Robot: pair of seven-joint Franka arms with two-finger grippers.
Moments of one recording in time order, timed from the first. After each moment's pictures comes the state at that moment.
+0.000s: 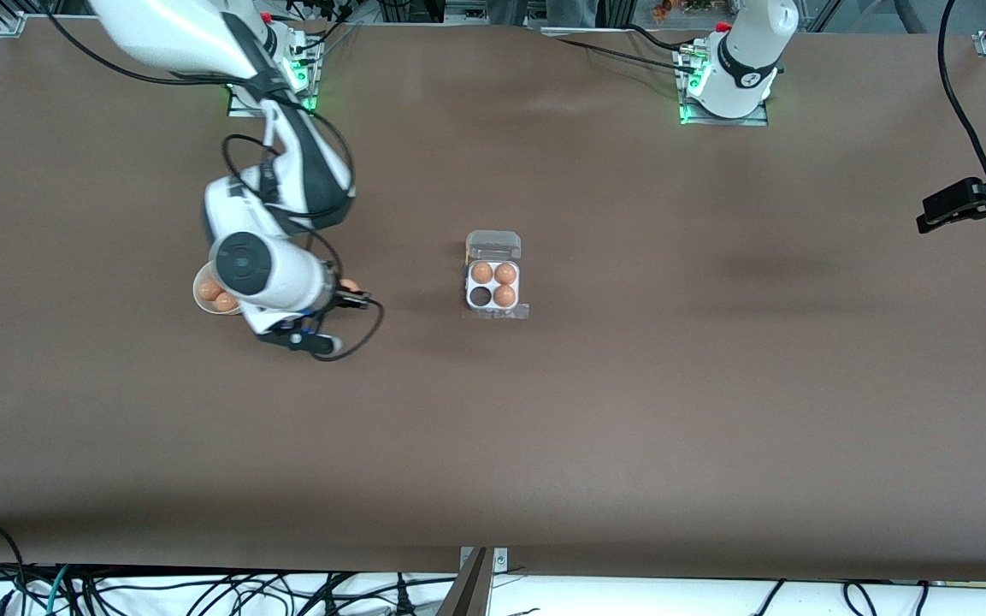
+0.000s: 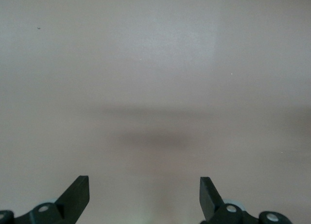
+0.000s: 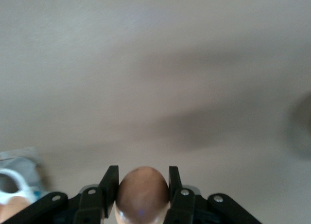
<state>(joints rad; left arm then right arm) 0.00 0.11 0.07 -1.44 0.02 1.45 0.00 0.41 0.53 0.04 -1.66 0.12 2.02 0.64</state>
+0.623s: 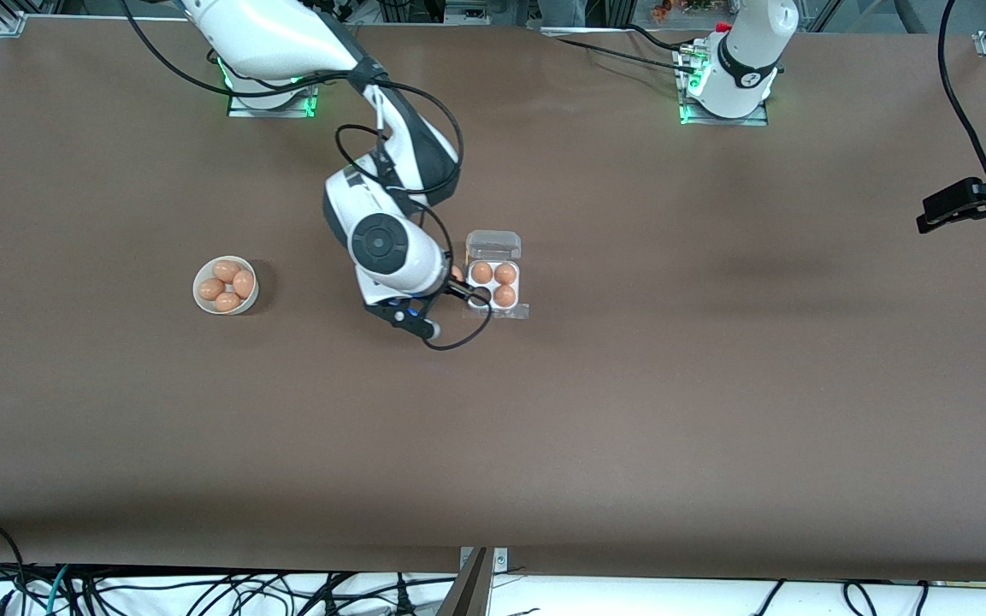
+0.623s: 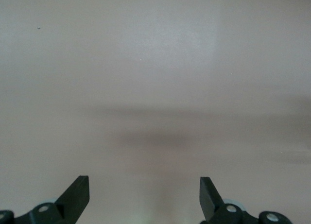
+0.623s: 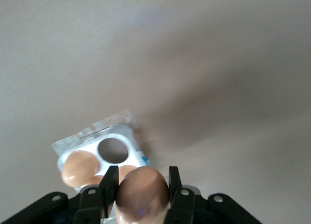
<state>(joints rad) 0.00 0.11 0.07 -1.44 0.02 1.45 0.00 0.61 0.69 0.04 -1.44 0.22 2.03 1.00</state>
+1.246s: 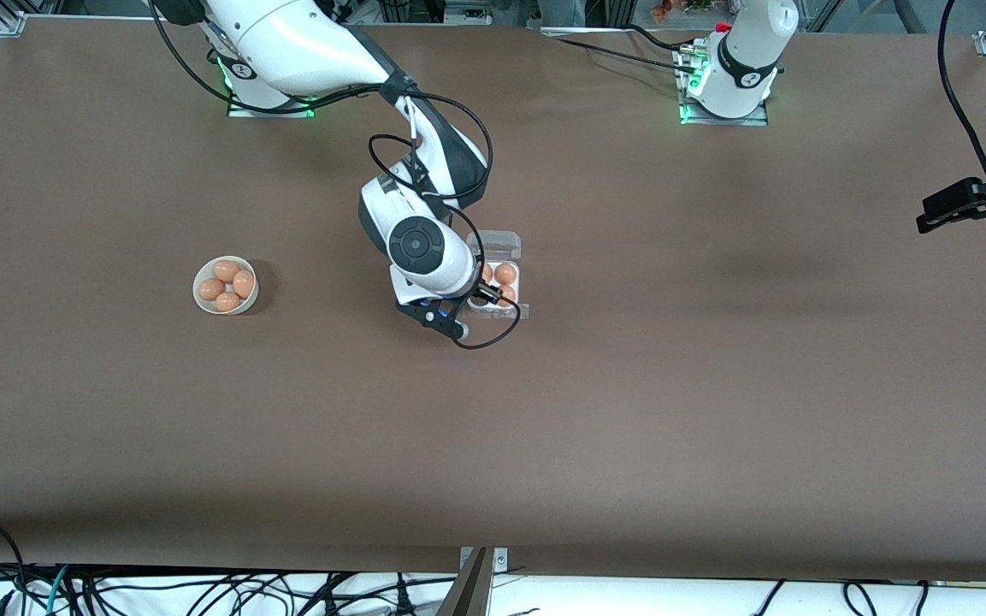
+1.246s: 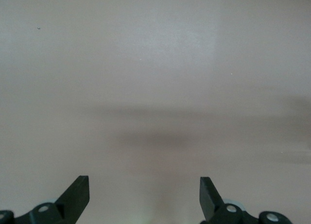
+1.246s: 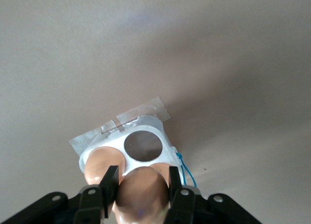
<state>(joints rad) 0.00 0.11 0.07 -1.44 0.02 1.45 0.00 0.66 0.77 0.04 -1.38 0.23 2.08 1.05</state>
